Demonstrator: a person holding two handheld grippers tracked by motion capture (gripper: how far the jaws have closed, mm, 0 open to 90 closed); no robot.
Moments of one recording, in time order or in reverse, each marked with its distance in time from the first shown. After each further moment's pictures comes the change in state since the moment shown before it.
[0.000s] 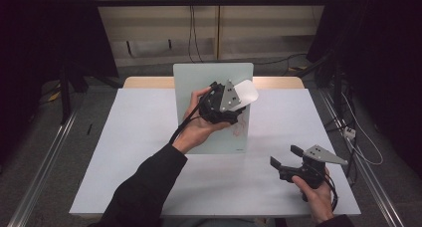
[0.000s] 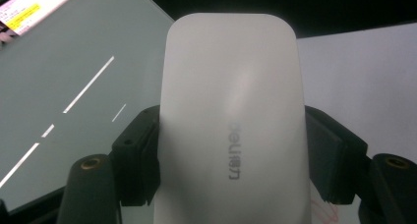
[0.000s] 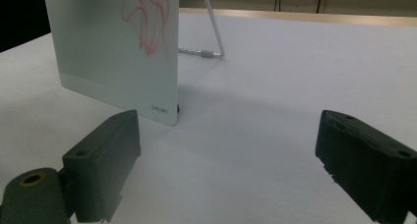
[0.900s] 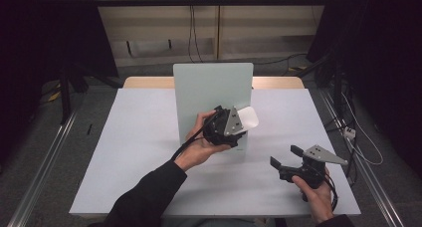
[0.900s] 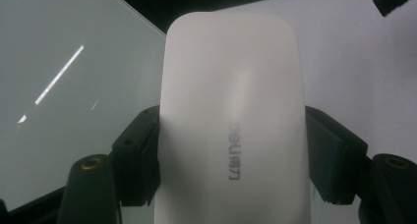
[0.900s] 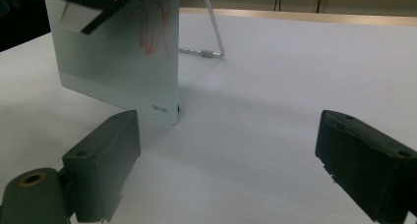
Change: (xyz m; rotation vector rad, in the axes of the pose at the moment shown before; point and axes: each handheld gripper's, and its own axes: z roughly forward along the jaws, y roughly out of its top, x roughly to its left) left arm -0.039 -0.031 0.012 0.060 -0.086 0.026; right arm 0.000 0.000 0.000 0.001 0.000 -0.001
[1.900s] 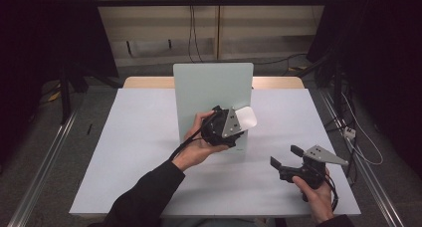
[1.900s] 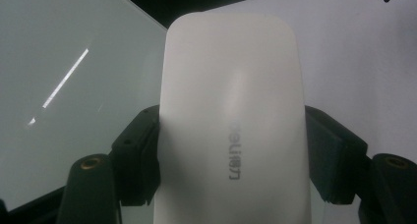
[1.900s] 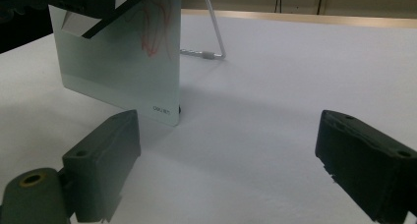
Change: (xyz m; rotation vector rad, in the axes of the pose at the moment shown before) left arm -0.006 -0.008 0.000 0.001 0.005 0.031; right arm 0.000 0.000 -0.001 -0.005 0.001 -0.005
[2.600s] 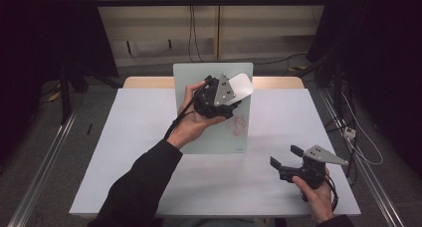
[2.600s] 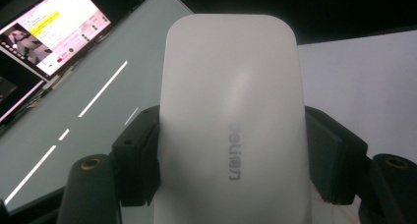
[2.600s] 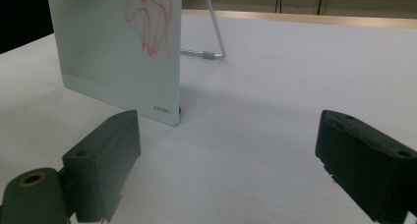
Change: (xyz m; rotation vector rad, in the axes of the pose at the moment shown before) left arm 0.065 0.039 -0.029 -0.084 0.132 -0.058; right arm 0.000 0.000 0.000 0.000 0.000 0.000
